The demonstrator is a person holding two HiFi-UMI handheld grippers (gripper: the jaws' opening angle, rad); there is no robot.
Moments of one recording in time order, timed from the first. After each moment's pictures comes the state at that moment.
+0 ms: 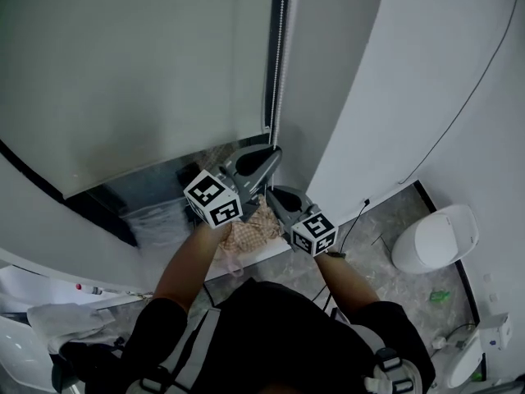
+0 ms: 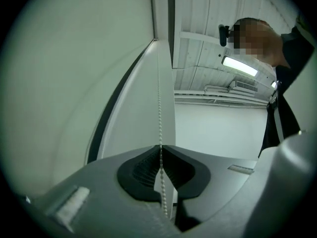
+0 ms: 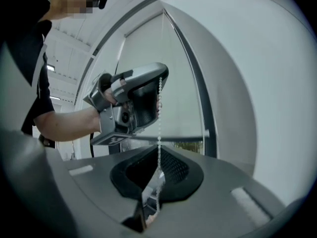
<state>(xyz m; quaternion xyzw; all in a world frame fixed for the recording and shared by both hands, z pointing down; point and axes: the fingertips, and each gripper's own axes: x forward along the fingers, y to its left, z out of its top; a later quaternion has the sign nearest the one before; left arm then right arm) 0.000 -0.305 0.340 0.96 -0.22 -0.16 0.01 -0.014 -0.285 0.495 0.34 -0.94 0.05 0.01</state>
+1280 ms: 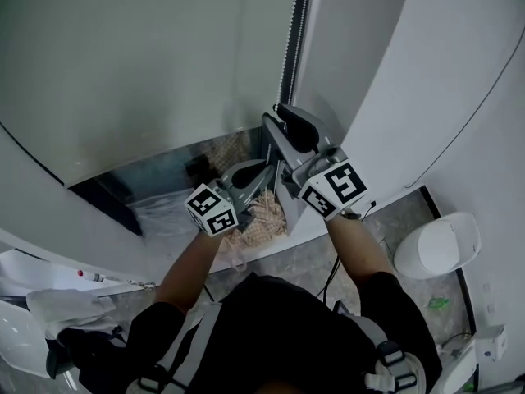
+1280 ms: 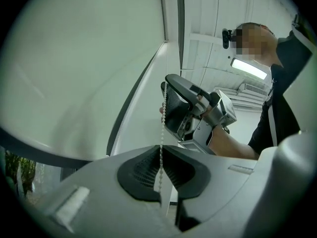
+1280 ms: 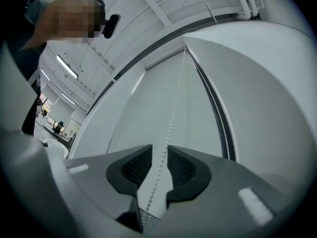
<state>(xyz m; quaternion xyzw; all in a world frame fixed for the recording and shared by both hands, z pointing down) -0.045 -0.290 0.395 0.95 -0.26 -0.17 0.06 -0.052 -0.294 0.248 0.30 -0.93 -0.12 -0.15</state>
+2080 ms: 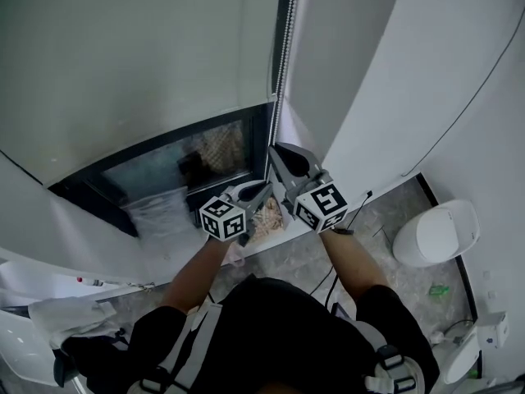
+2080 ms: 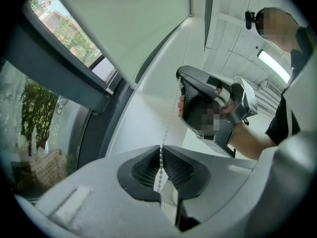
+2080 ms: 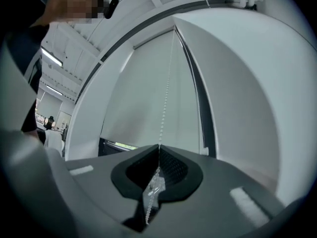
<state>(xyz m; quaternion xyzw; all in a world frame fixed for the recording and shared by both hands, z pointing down) -0.019 -0.301 0.532 0.93 -0.30 -0.06 0.20 -0.027 -0.313 0.385 0.36 -0.93 -0.05 -0.05</state>
